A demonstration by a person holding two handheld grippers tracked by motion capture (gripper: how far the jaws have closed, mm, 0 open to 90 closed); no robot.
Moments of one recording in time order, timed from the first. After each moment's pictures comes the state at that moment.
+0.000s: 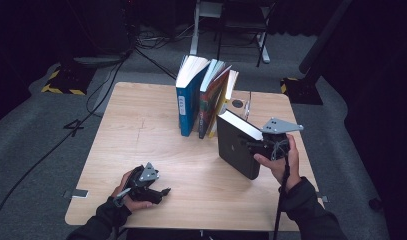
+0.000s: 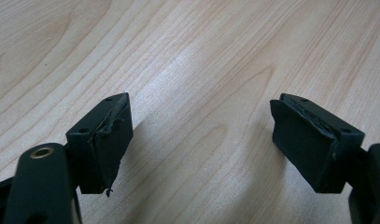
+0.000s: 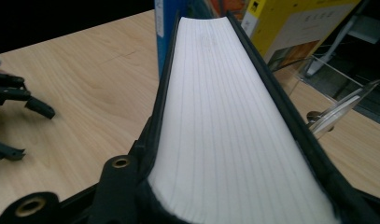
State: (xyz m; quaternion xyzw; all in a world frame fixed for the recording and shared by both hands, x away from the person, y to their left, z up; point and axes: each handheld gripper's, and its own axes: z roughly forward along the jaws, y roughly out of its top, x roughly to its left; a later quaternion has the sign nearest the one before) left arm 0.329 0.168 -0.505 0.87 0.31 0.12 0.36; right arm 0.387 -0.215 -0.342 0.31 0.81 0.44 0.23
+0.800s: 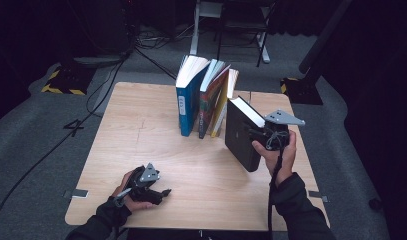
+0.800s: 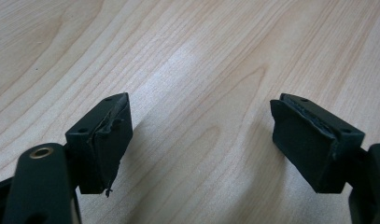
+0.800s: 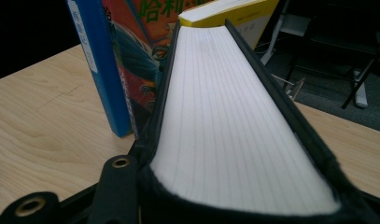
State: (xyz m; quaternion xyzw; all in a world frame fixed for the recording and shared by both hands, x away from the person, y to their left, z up) left arm 0.329 0.167 -0.505 0.88 0.30 0.11 0.36; right arm 0.401 -0.214 -0.339 0.41 0.74 0.44 0.29
